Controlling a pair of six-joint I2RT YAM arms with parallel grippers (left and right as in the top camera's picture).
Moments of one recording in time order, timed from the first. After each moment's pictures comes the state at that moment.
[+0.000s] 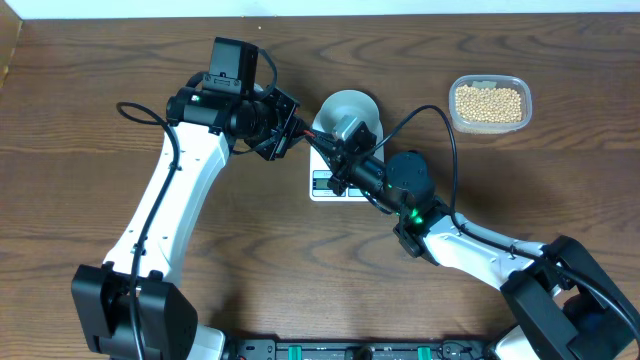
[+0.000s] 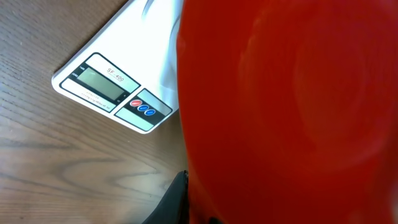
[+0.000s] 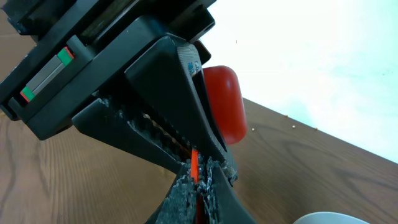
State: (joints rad) left arm -0.22 1.64 1.46 -0.89 0.52 -1.22; right arm 0.67 1.66 0.71 0.94 -0.26 0.07
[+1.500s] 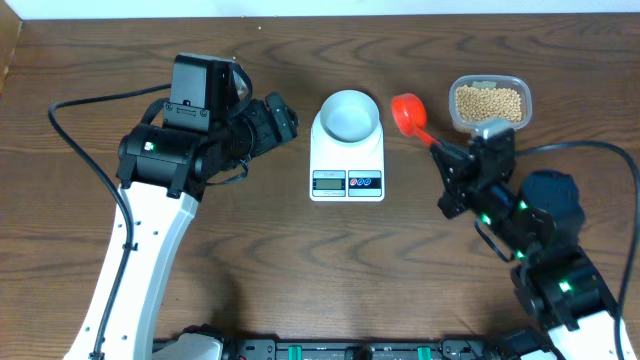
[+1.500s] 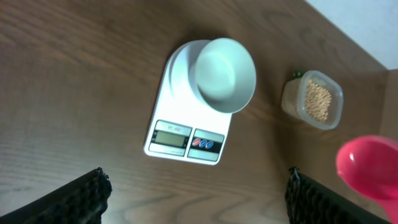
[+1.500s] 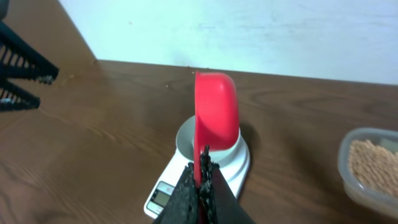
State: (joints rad) left arm -0.23 1.38 1.47 -1.03 0.24 -0.63; right arm 0.33 0.81 0.72 -0.20 -0.23 0.18
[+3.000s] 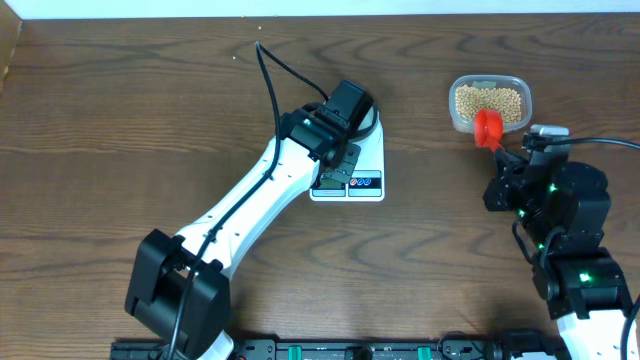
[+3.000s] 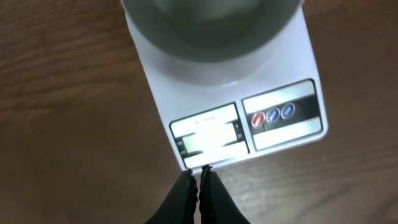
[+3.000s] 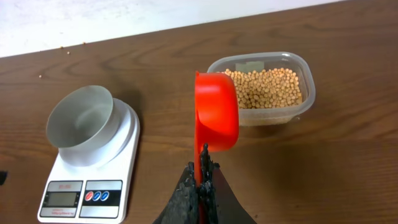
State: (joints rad) left arm -0.60 1.77 1.44 -0.93 -0.13 -0.22; right arm 0.06 0.84 0.72 -0.39 -0.09 0.18
